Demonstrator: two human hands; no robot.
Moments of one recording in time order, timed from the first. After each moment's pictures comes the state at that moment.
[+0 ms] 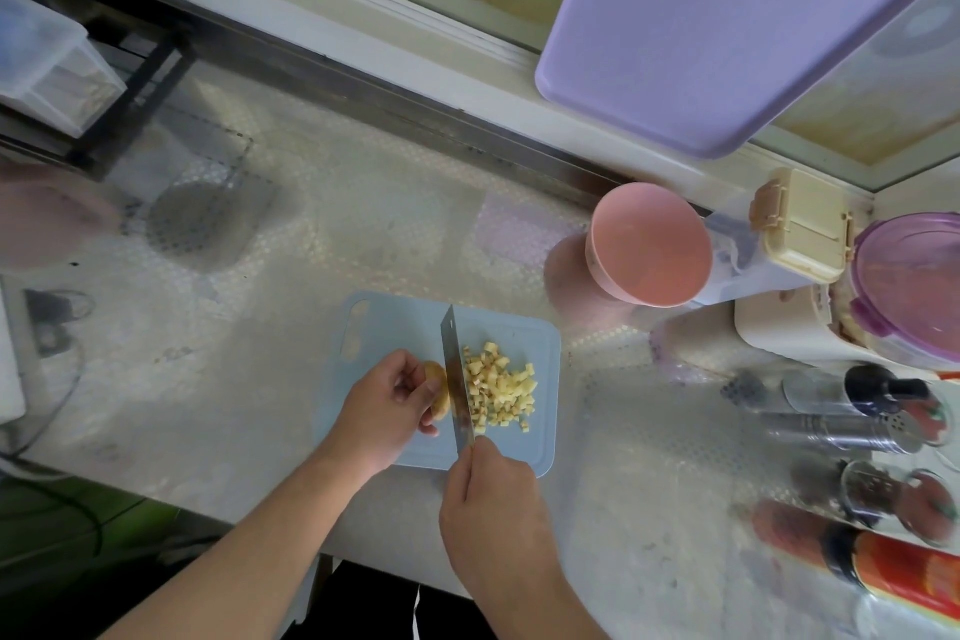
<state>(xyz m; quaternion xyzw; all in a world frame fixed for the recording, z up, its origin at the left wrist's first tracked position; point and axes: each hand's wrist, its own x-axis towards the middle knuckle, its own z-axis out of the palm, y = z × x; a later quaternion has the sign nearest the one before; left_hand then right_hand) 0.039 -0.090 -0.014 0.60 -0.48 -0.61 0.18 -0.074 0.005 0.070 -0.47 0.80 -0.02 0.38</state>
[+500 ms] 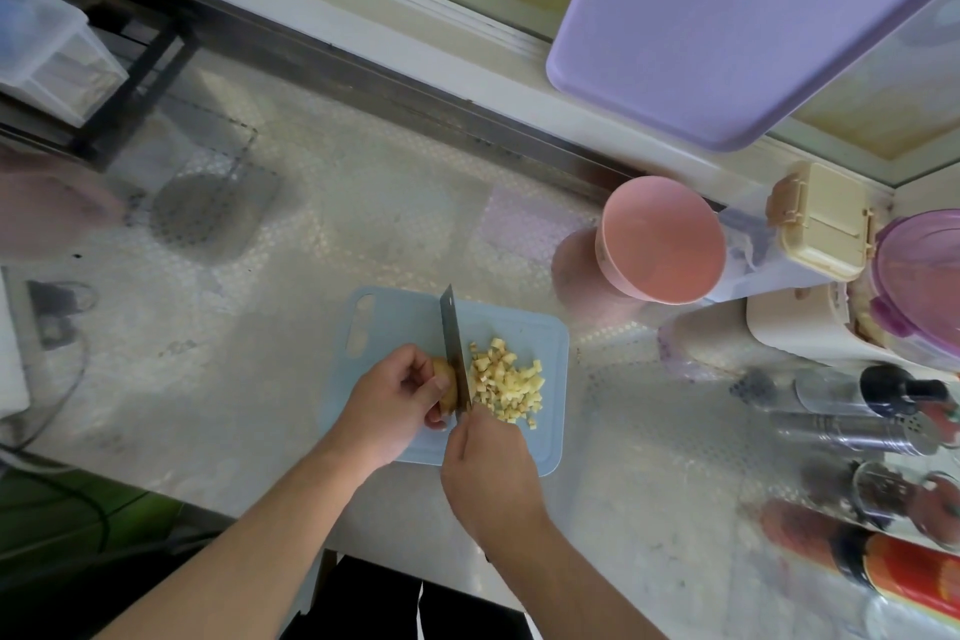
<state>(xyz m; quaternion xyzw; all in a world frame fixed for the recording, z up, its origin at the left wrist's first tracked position) 0.040 -0.093 -0.019 0.60 -0.49 -0.61 0.17 -0.074 -0.021 0.033 -0.48 0.80 -0.03 0.37</state>
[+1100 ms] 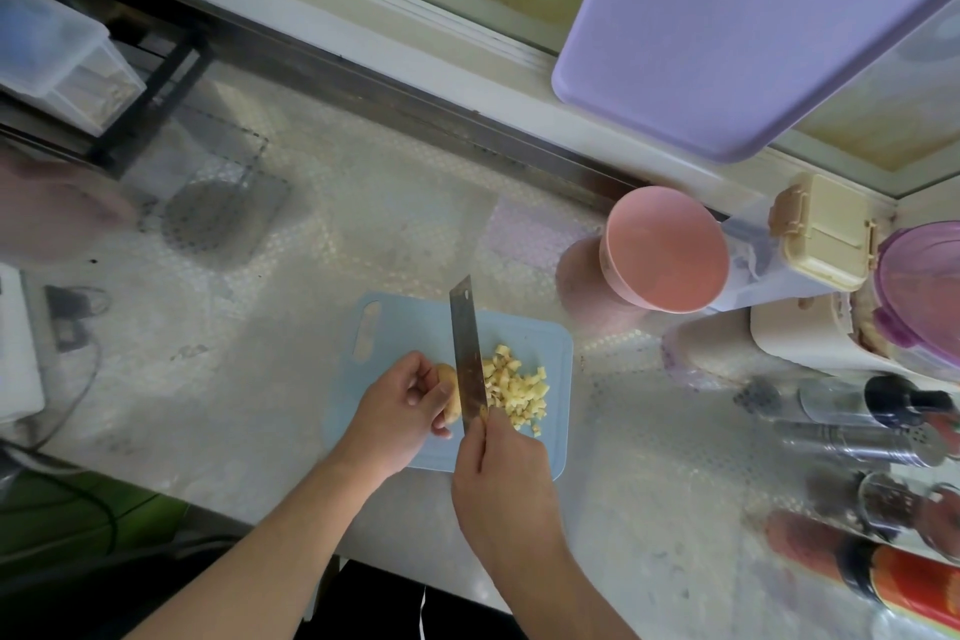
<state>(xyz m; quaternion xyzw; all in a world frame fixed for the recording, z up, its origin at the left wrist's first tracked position) 0.037 -0.089 -0.009 0.59 -0.44 -0.65 0.19 -0.077 -0.014 0.059 -0.47 0.80 -0.09 0.36</state>
